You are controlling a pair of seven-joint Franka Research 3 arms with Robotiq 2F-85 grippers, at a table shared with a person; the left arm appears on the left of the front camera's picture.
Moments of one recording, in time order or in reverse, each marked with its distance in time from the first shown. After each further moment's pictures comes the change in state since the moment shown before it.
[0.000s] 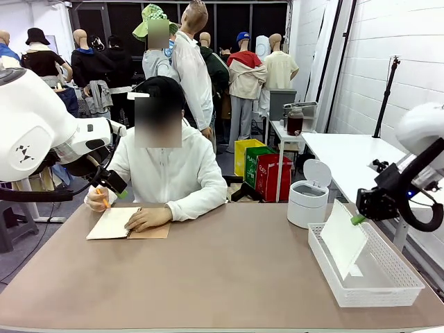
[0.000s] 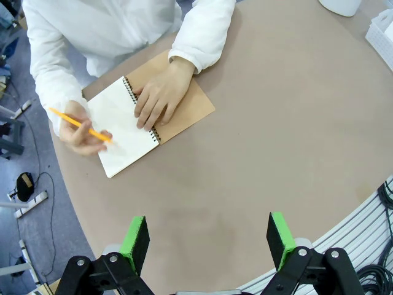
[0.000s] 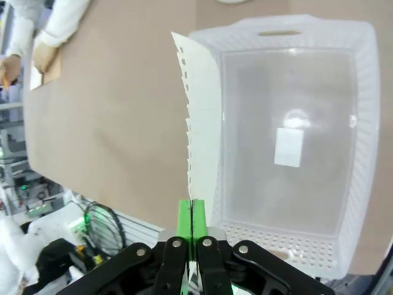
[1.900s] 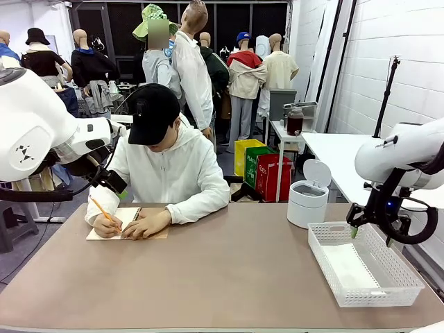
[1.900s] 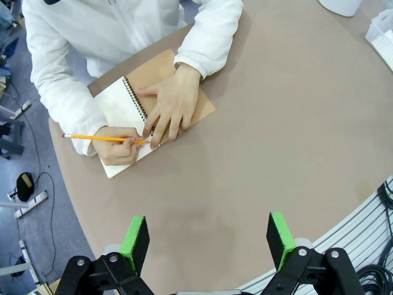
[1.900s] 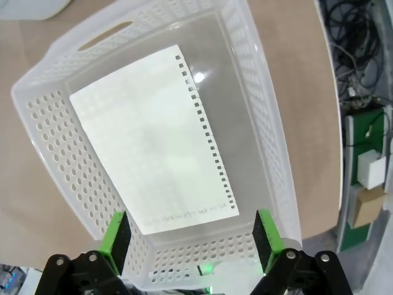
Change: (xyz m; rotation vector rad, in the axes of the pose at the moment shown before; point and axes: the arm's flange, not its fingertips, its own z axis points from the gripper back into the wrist) left arm 0.000 0.000 0.000 0.000 0.000 0.000; right arm 0.043 -0.014 -0.053 -0.479 0.092 -0.298
